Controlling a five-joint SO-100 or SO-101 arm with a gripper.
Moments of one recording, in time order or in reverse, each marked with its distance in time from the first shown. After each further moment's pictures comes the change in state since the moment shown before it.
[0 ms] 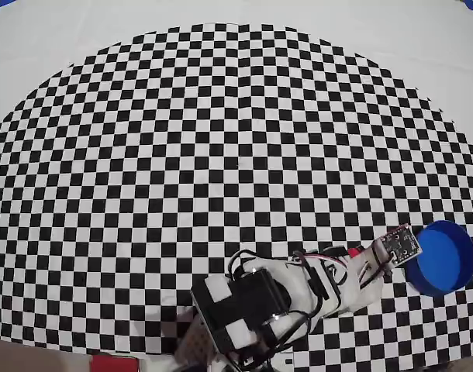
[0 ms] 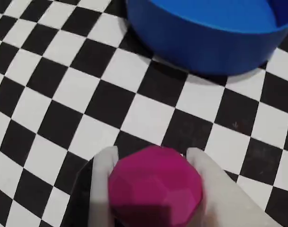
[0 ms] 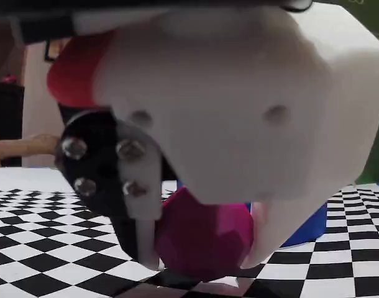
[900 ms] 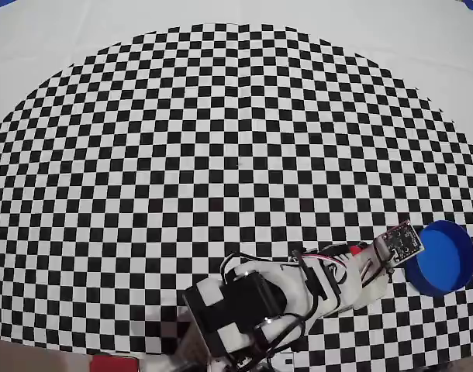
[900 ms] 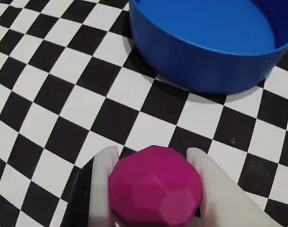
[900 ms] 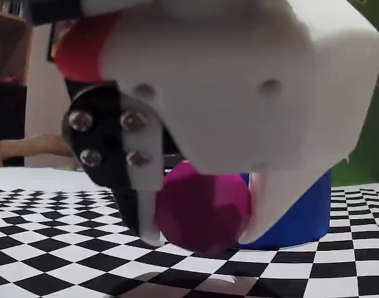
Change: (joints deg) arm -0.1 3.4 0.0 -0.4 0.0
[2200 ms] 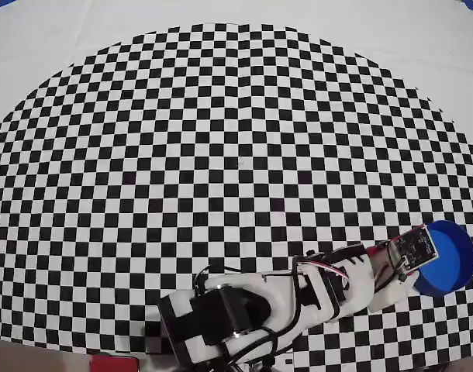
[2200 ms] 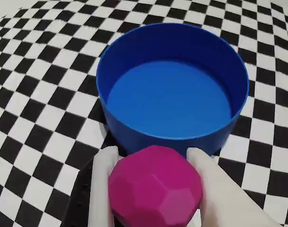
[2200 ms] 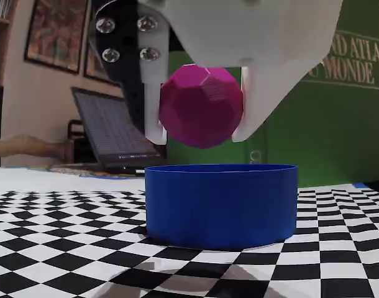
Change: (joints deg) arm 4.4 9.8 0.0 -2.6 0.0
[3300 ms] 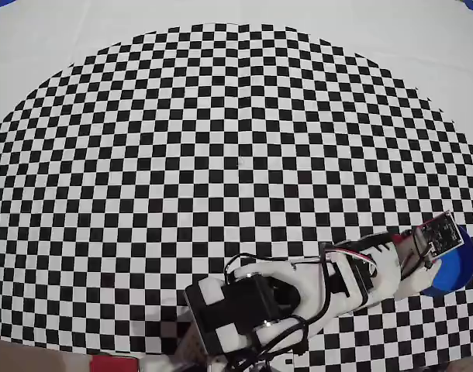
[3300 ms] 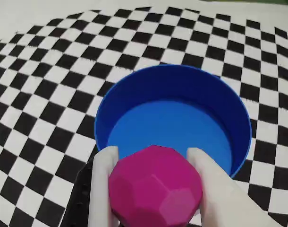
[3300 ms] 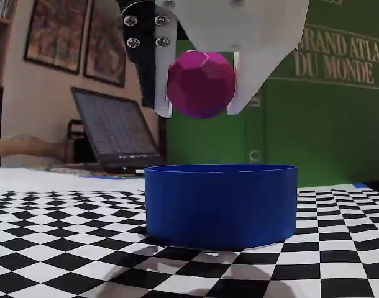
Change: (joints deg) arm 0.0 -10.5 -13.9 1.7 0.0
